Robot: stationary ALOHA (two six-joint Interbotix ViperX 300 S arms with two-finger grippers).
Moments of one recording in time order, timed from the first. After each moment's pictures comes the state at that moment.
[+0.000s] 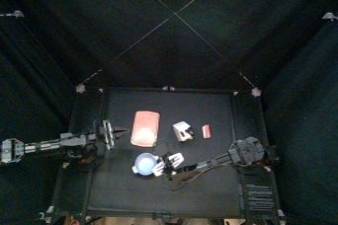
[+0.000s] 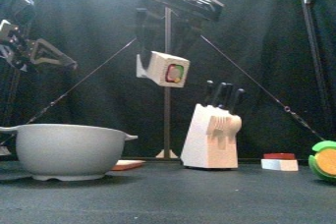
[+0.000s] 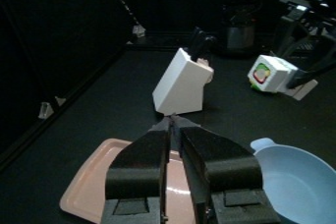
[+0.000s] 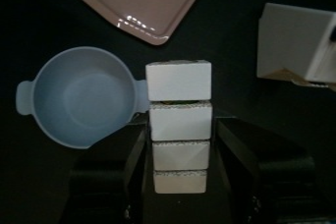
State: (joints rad) left arm 0.33 -0.96 1.41 0.14 -0.41 -0.03; right arm 0.30 0.35 -0.15 -0.67 1.29 1.54
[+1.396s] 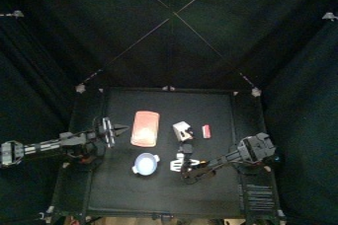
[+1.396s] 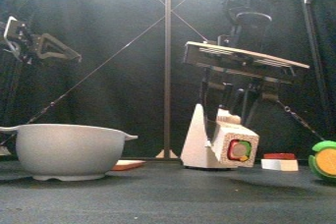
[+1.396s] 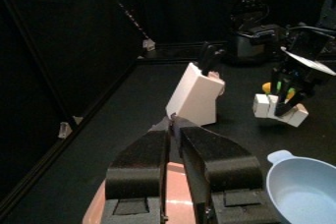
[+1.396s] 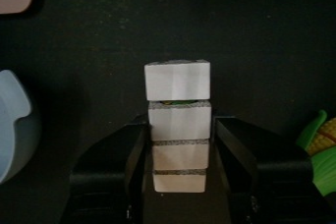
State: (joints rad) left arm 0.36 -0.96 1.37 0.20 -0.41 -0.02; right arm 0.32 0.22 0.35 -0.57 0.96 2.21
